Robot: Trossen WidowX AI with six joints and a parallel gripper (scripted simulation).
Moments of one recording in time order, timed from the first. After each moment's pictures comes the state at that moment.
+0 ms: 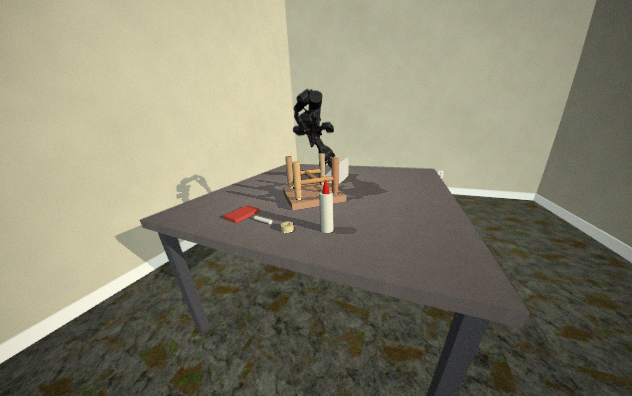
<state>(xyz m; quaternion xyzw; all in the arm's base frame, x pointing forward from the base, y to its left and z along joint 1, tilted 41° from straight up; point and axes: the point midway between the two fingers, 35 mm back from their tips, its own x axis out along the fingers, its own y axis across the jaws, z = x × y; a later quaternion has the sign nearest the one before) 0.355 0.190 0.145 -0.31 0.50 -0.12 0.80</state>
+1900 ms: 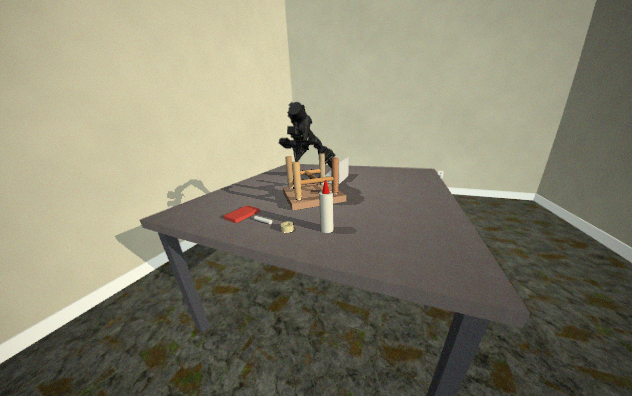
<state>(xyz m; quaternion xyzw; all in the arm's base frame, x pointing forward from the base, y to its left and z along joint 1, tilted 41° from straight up) 0.467 0.154 0.122 -0.33 0.44 -0.13 0.83</state>
